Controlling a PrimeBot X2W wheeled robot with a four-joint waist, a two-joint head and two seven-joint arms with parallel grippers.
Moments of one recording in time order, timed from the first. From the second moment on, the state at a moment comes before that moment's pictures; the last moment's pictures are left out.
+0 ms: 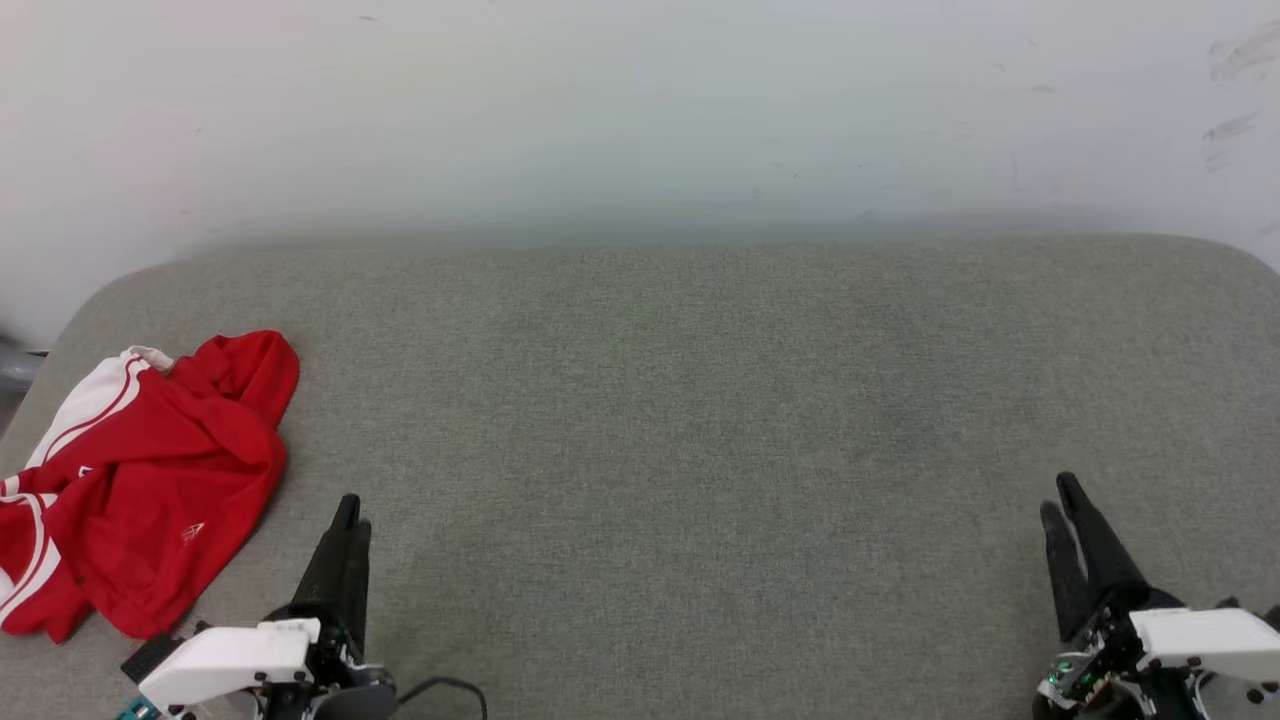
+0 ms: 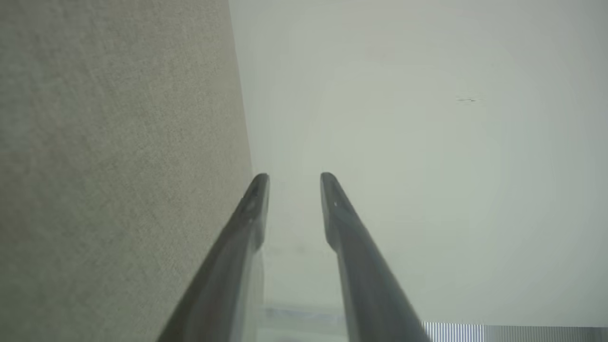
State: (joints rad) left arm -0.08 0.05 0.11 0.27 -1.61 -0.13 0.11; right arm -0.08 -0.05 -0.11 0.27 1.61 0.13 0.11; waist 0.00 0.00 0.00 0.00
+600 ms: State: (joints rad) left arm -0.07 0.05 0.00 0.18 -1.60 -0.13 0.03; right arm -0.04 -0.05 -0.08 0.17 1.59 0.13 0.04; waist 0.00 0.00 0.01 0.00
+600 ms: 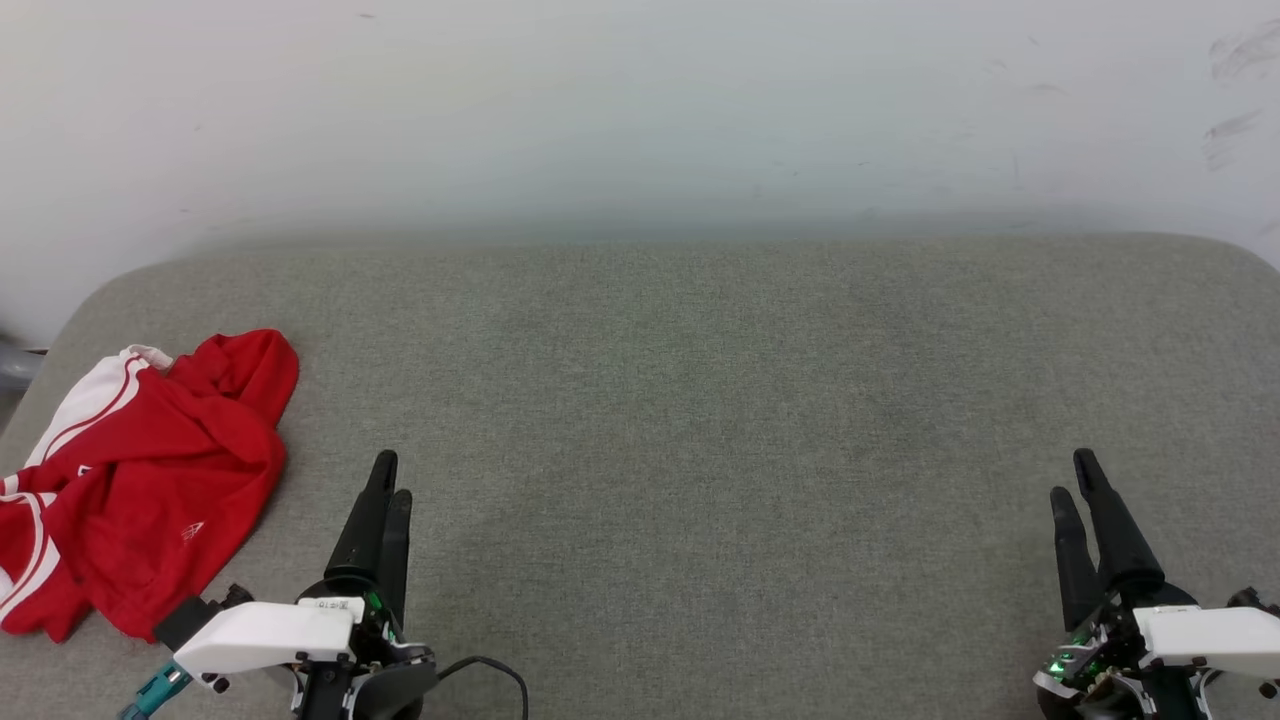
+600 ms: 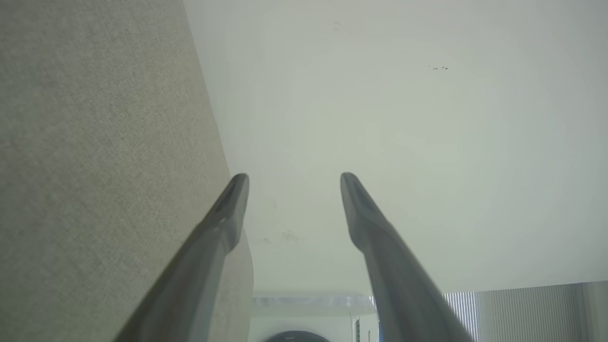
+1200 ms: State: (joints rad) left arm -0.06 0.05 0.00 0.09 -1.24 -0.13 -0.04; right arm 0.00 -0.08 -0.06 0.09 1.19 0.13 -0.04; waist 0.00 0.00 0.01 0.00
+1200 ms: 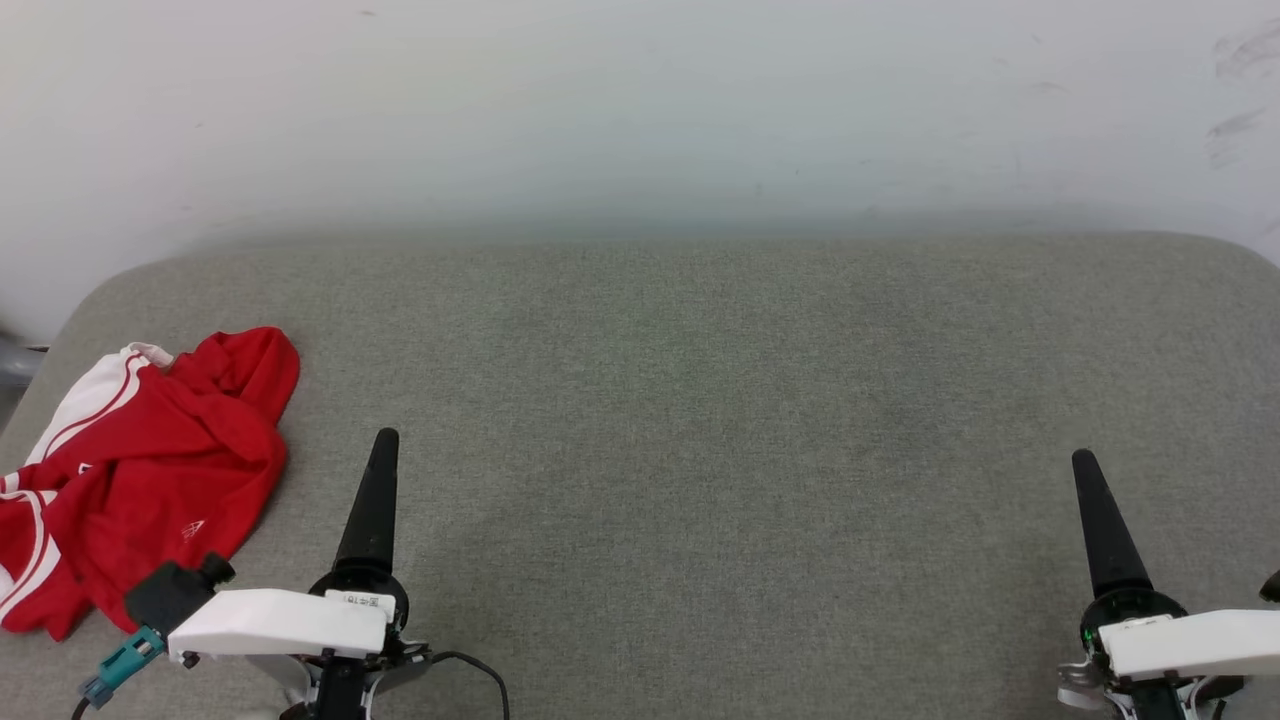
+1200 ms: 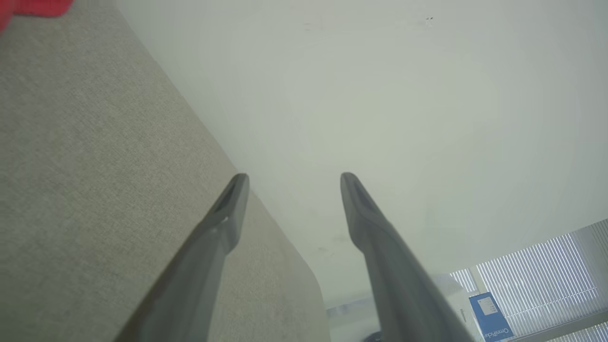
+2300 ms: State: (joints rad) left arm -0.02 0.10 -0.09 0.07 -0.46 -0.03 -0.14; right arm 0.04 -0.09 -0.07 0.02 0.50 0.13 -0.05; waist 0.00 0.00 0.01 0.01
